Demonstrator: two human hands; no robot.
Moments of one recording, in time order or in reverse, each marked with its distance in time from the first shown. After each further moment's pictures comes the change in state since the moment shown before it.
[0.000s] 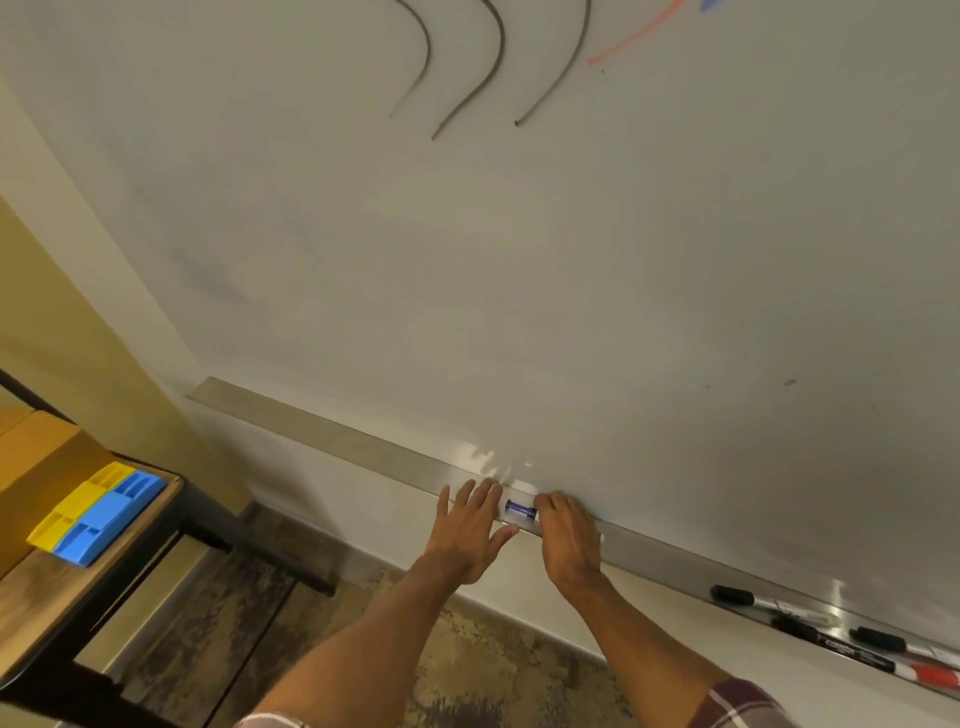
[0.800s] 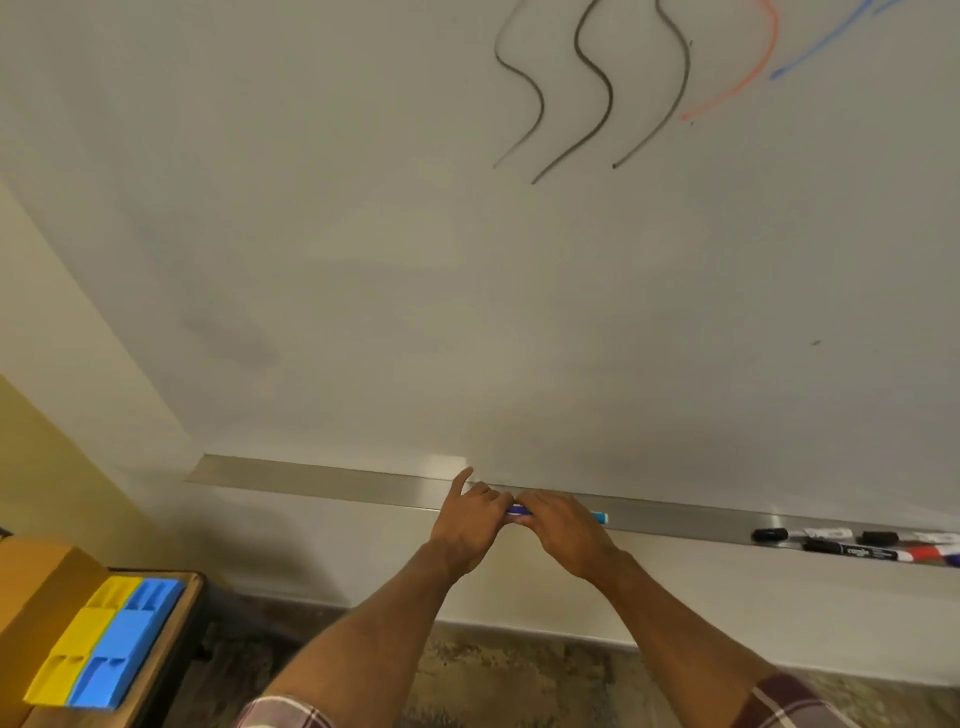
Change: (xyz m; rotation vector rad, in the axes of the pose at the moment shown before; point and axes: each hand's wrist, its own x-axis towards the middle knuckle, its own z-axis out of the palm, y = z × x) left_hand -0.011 -0.106 -0.063 0.139 0.300 0.454; right_hand -0.001 -0.124 -0.038 0.137 -0.054 -0.056
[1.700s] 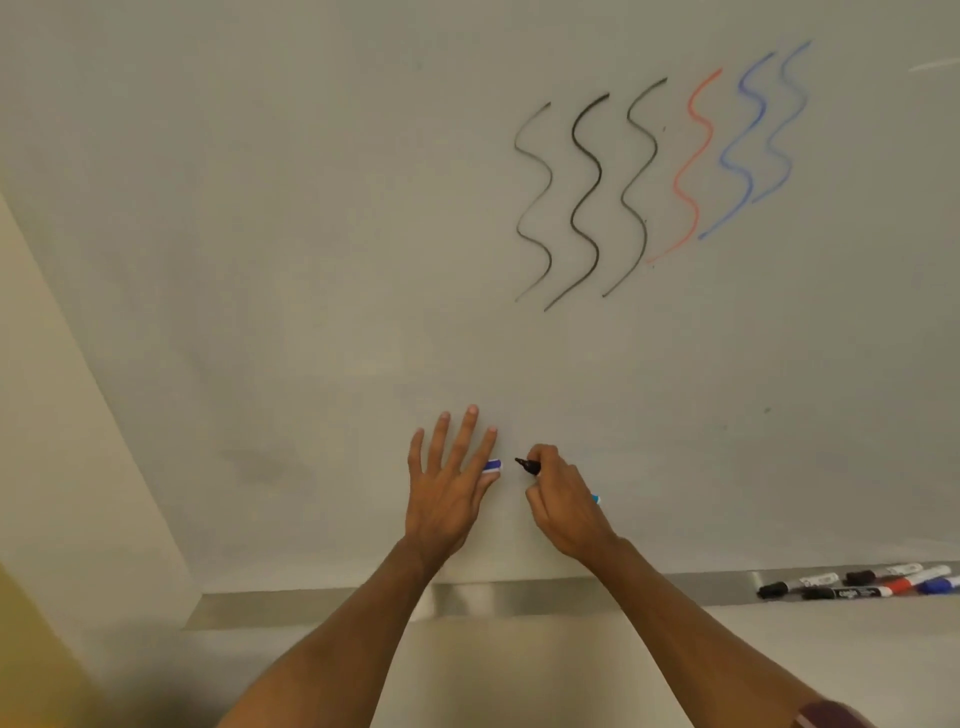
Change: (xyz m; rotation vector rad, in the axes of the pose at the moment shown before) left_hand 0.022 -0.090 -0.125 0.130 0.627 0.081; right_hand 0.023 -0.101 -0.102 0.079 0.655 -0.025
